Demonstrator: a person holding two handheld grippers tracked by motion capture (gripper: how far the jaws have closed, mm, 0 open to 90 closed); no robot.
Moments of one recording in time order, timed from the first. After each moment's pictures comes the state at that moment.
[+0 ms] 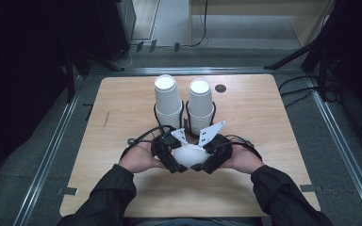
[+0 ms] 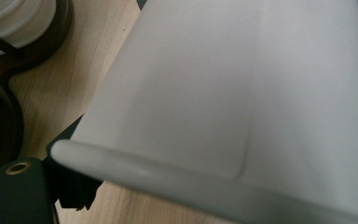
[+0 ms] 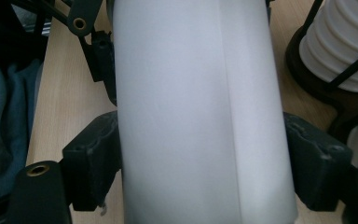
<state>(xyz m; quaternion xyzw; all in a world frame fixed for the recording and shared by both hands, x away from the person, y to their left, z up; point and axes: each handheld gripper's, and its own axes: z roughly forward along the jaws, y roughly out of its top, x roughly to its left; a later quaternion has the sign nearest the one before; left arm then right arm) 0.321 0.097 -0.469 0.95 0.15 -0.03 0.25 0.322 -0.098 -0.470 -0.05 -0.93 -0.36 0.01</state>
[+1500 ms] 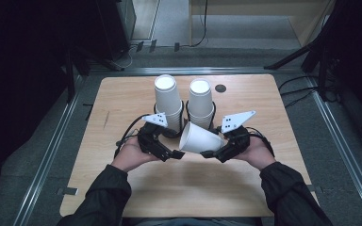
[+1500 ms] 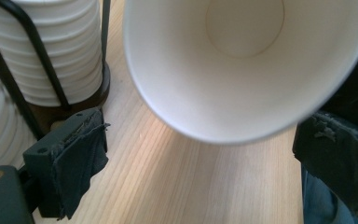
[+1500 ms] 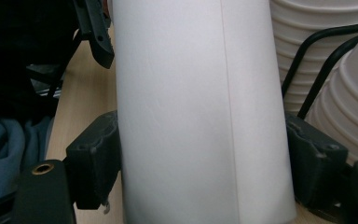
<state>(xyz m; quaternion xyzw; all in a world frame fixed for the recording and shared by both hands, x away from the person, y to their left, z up) 0.324 0.137 -0.444 0.86 0.23 -0.04 0.44 0.334 -0.144 -0.444 -0.09 -0.87 -0.48 0.00</state>
